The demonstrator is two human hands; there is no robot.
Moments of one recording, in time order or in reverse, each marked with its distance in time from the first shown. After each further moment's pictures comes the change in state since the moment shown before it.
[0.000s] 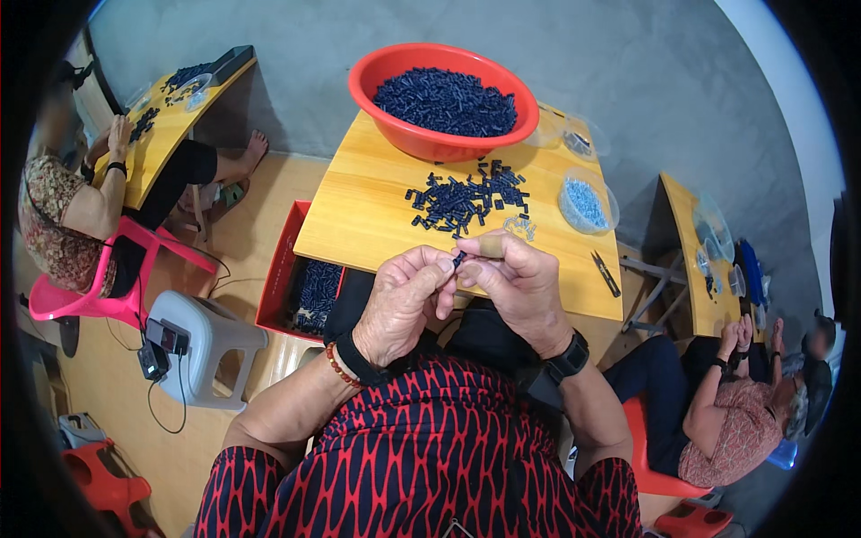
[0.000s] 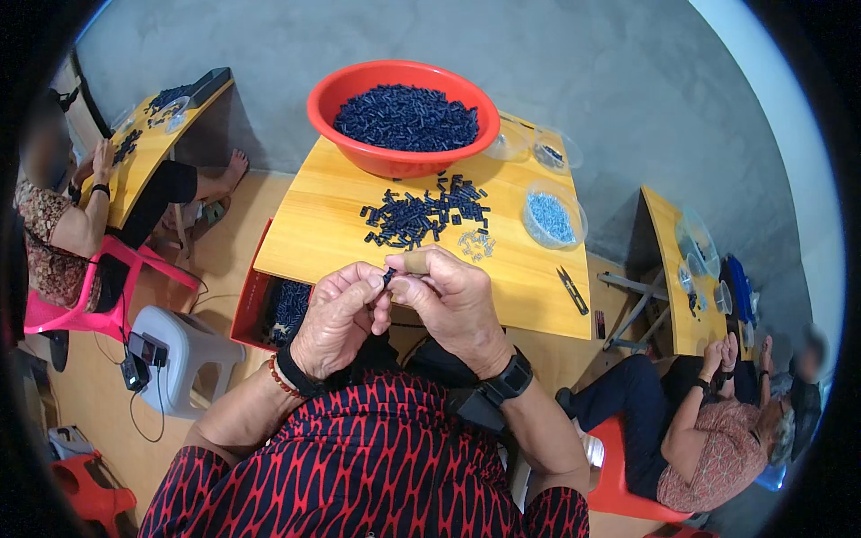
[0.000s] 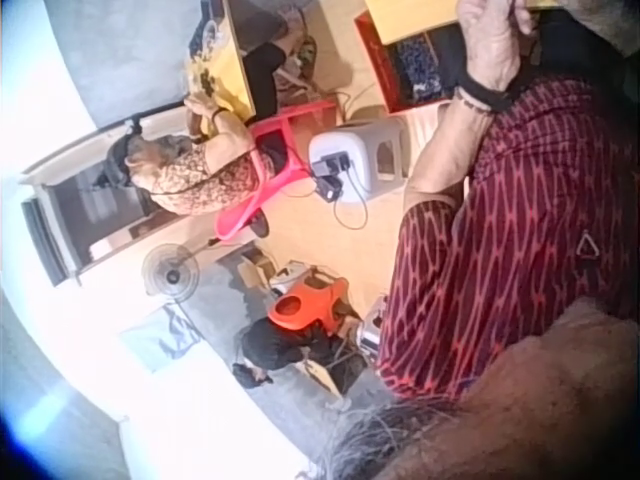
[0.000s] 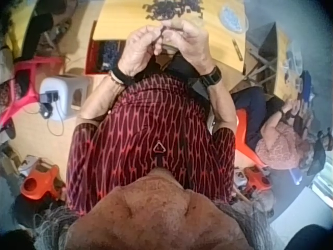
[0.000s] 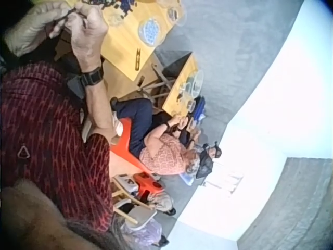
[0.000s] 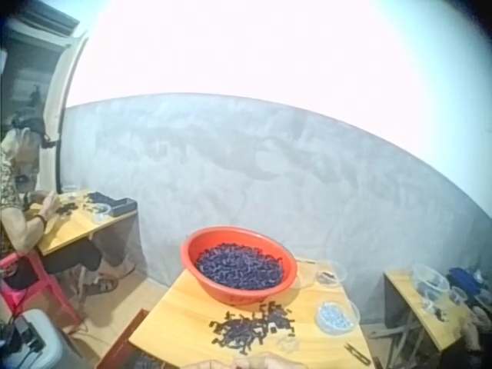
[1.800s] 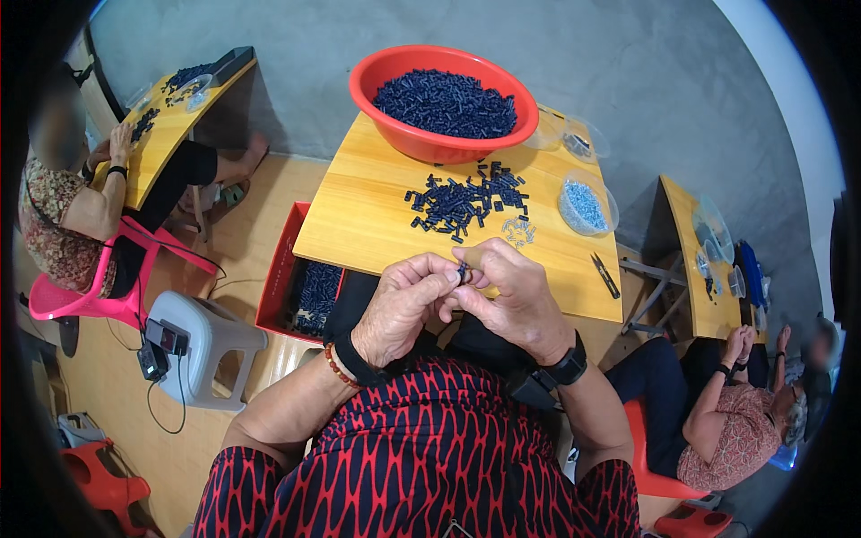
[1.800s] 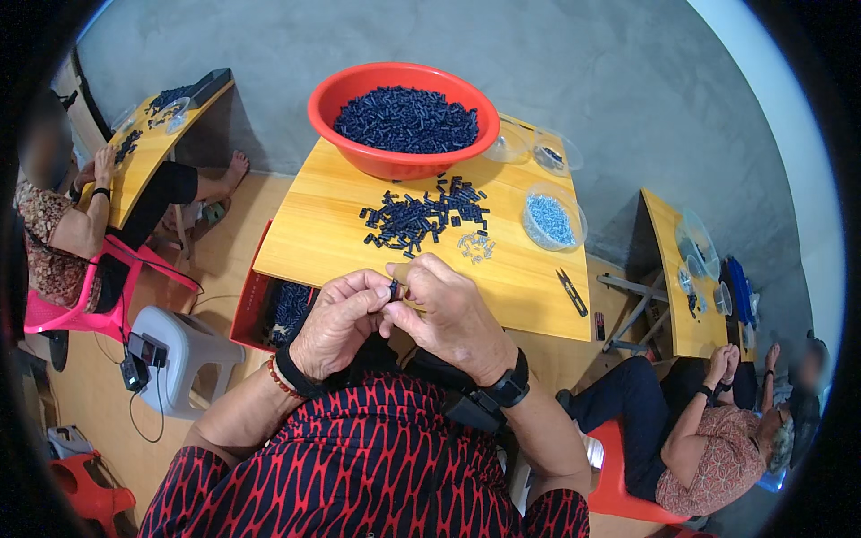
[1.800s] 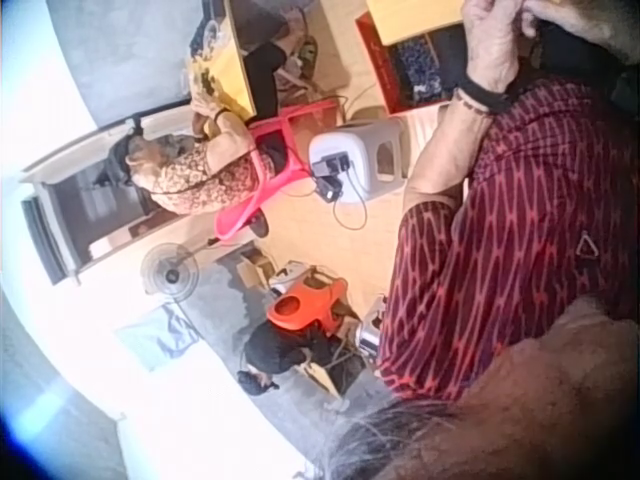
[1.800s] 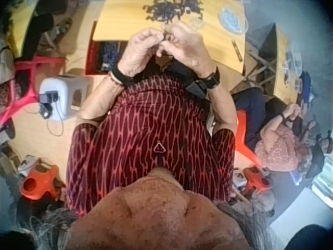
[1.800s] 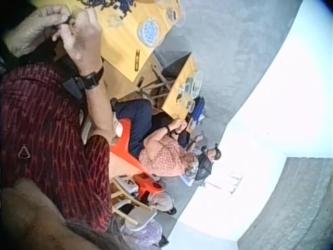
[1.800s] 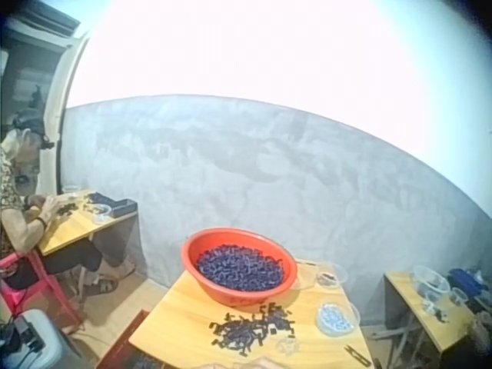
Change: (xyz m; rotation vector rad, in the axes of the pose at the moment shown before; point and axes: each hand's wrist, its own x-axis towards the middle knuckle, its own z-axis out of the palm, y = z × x) left_hand 0.002 -0.003 -0.006 0.038 -0.077 -0.025; right_hand 0.000 -0.009 -0.008 -0.556 -0.158 -0.244
